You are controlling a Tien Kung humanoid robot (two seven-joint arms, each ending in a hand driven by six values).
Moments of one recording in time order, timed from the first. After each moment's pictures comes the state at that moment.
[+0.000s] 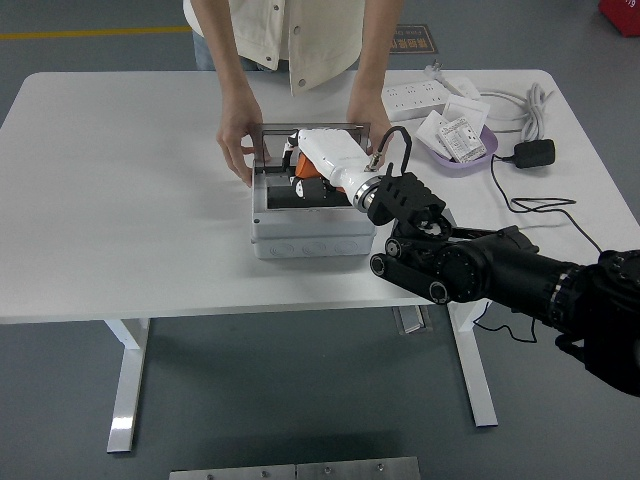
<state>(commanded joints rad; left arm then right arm) -0.10 0.25 -0.80 -0.18 0.76 -0.04 0.28 1.04 -0.01 0.06 0.69 -1.33 -0.49 0.01</state>
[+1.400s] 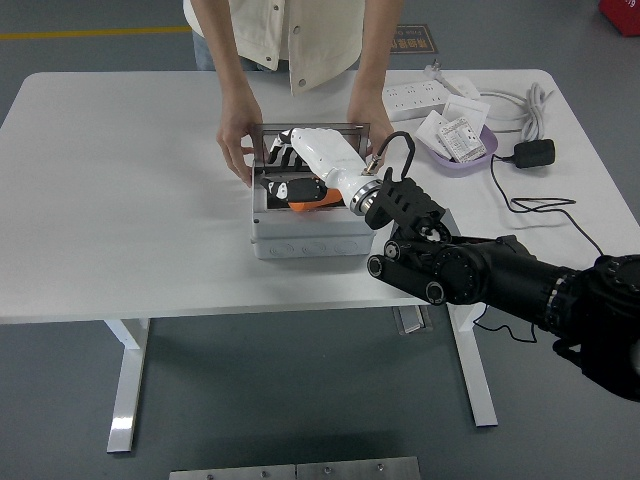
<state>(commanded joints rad) -0.12 0.25 -0.79 -0.18 0.77 -0.05 0.28 1.03 0.00 0.07 0.68 -1.26 -0.52 0.12</state>
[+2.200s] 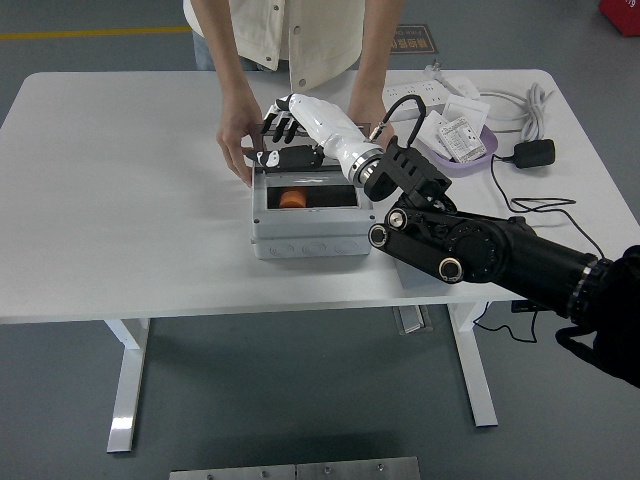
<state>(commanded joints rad) -0.10 0.24 -0.78 -0.18 0.76 -0.05 0.28 1.06 -0.08 0.29 0.86 -1.30 -0.38 -0.01</state>
